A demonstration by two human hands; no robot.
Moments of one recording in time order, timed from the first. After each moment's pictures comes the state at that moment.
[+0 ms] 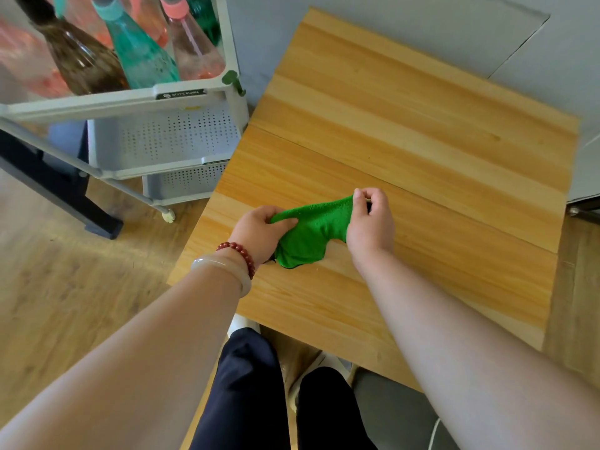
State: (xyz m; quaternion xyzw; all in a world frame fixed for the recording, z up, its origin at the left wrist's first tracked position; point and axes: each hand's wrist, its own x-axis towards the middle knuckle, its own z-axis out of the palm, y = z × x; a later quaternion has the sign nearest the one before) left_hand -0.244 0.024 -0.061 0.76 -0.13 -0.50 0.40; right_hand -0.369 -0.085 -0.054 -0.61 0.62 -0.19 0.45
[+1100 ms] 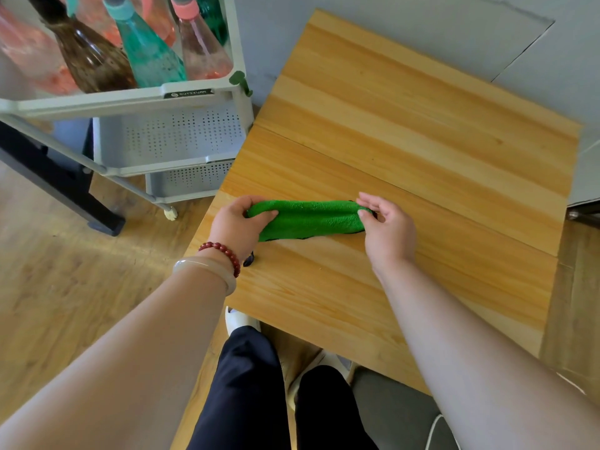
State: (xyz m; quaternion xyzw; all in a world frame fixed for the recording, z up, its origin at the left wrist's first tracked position) left_hand -0.223 0.043 -0.048 0.82 -0.13 -0.40 0.39; right_hand -0.392 -0.089 -0.050 -0.63 0.58 -0.20 0.48
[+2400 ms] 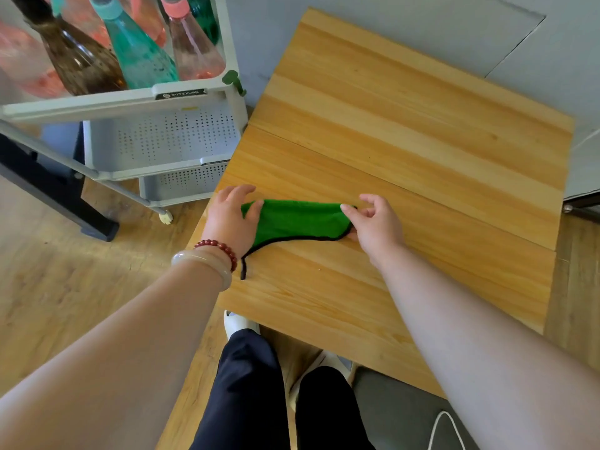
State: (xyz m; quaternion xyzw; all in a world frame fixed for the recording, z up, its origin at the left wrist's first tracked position) left_hand -0.211 0.041 -0.063 0.88 -0.28 -0.29 0.26; right_hand -0.383 -0.103 -0.071 -0.60 0.62 -0.08 0.50
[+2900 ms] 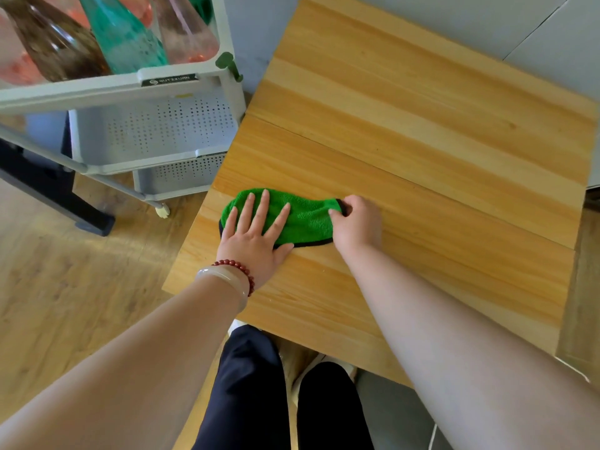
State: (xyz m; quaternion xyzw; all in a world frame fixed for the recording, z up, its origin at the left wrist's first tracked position) left_hand -0.237 0.049 -0.116 0.83 -0.51 -0.24 -0.07; right_hand -0.349 -0.088 -0.092 -0.70 0.61 -0.03 0.36
